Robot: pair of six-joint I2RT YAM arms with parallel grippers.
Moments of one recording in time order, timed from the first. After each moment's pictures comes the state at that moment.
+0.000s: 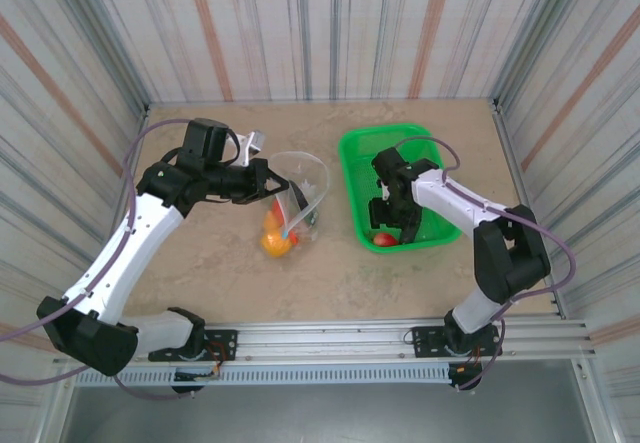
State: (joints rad) left arm -0.43 1.23 1.31 -0.84 0.63 -0.60; right arm 0.48 1.63 1.14 -0.93 -0.06 0.40
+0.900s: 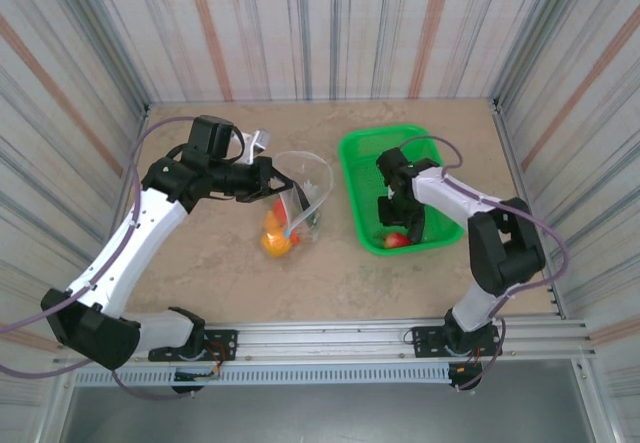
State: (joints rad) left arm -0.44 1.26 1.34 -0.84 0.65 -0.60; right arm 0.42 1.65 1.13 -0.89 0.03 0.39
